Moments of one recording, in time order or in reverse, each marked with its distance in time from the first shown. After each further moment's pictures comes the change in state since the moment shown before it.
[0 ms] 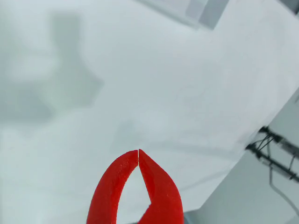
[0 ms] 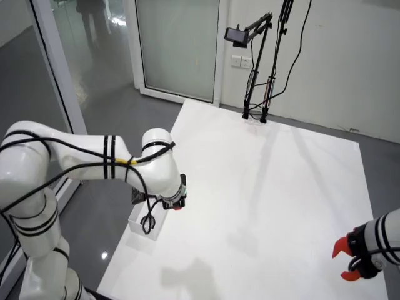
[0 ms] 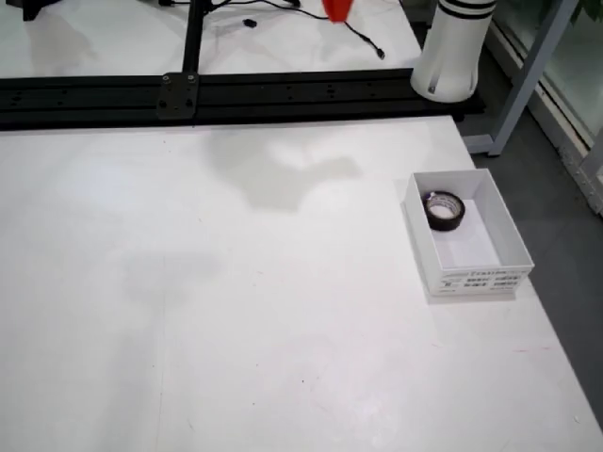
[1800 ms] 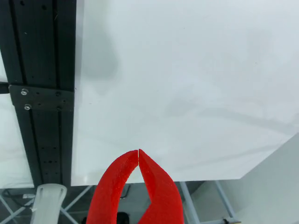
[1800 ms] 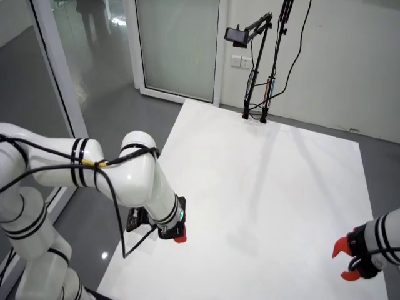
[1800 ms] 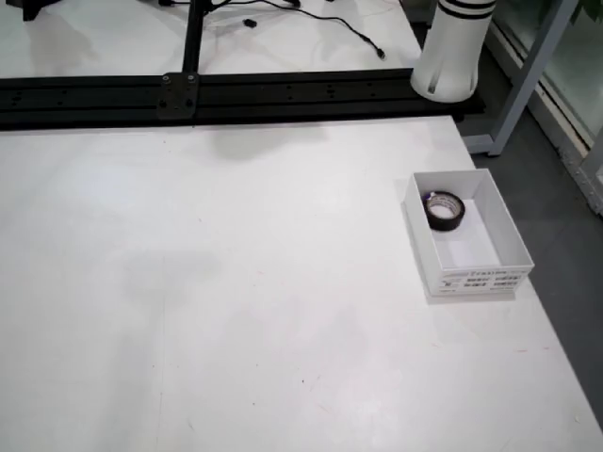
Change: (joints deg) arm -9.9 -7.4 -0.2 -11.5 0.6 0.0
